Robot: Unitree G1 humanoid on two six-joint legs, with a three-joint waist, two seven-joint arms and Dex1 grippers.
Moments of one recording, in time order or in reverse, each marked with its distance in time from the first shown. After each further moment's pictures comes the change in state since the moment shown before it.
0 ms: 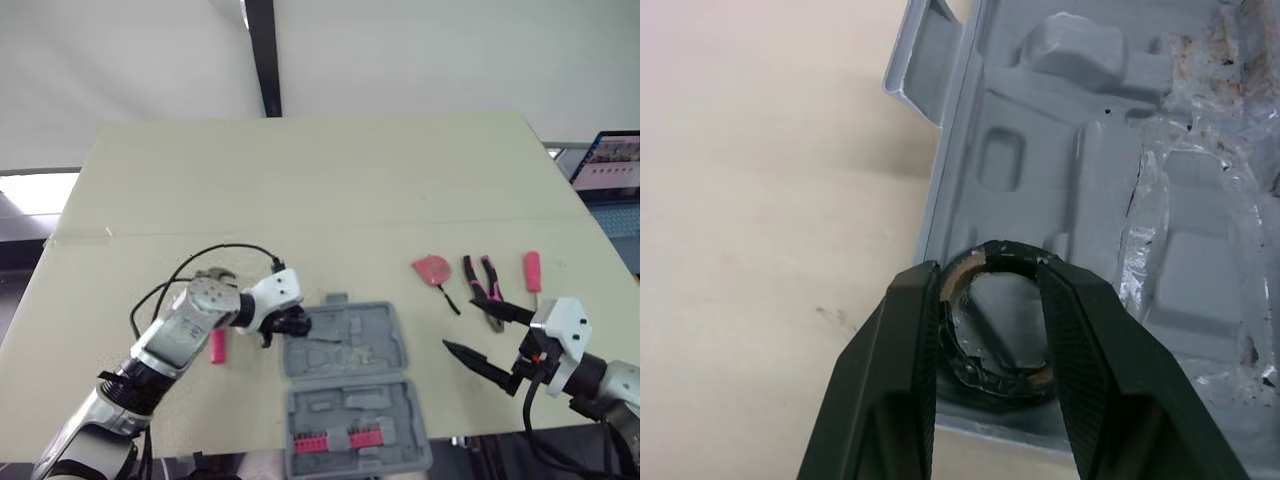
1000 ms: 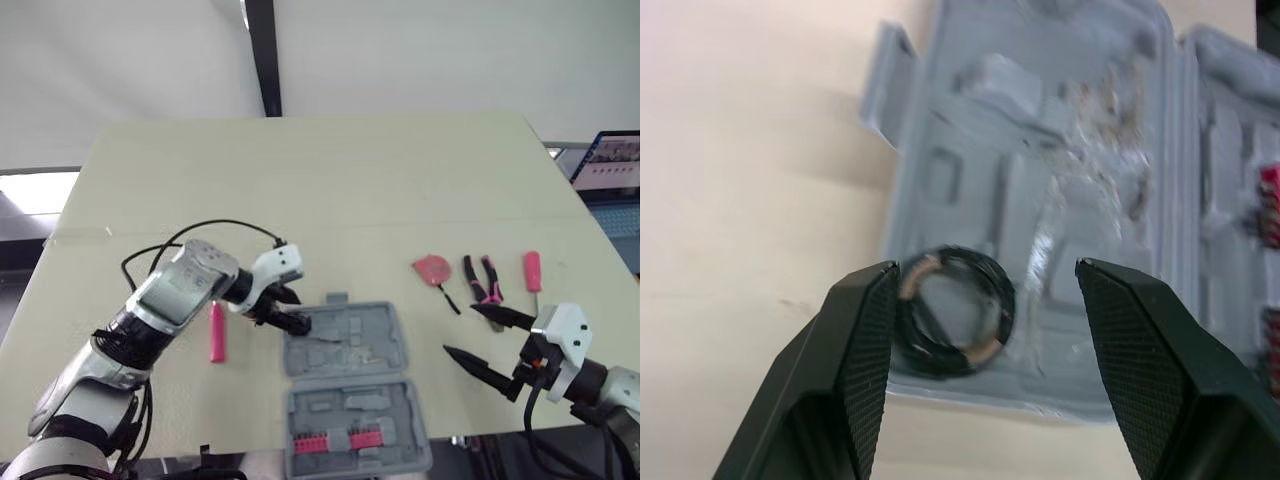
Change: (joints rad) left arm -0.231 0.046 0.019 -0.010 -0.159 0.375 -0.177; right arm 0.026 0.006 0.001 -0.003 0.001 -0.019 0.000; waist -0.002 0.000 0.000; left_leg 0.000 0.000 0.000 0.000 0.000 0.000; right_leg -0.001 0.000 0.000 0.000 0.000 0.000
